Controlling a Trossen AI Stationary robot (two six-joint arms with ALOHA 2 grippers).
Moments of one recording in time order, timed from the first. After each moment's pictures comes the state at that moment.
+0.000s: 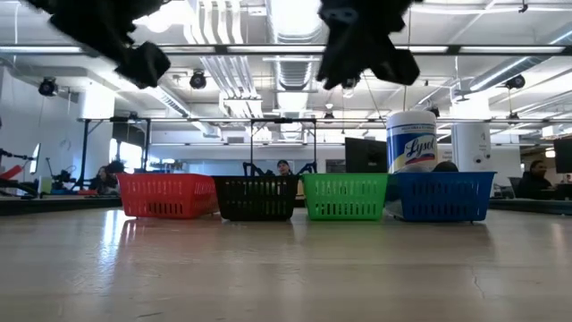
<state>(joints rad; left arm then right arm) -0.08 0.90 0.73 -0.57 0.16 -0.02 0.21 1.65 1.32 -0.61 0.19 1.04</state>
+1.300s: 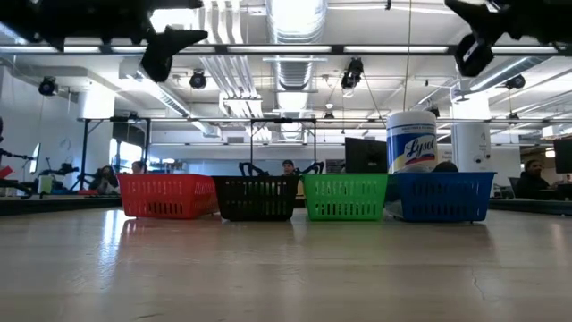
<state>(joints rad) 0.11 0.72 0.44 0.37 0.03 -0.44 0.03 0.36 0.27 0.21 -0.11 0.51</state>
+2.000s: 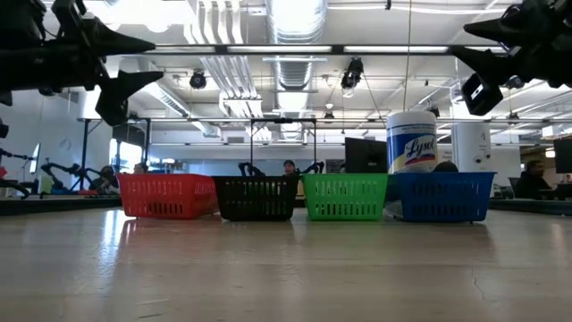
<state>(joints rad) 0.22 0.22 0.03 0.33 0.01 -0.58 0.03 0.20 0.02 0.34 -0.09 0.53</state>
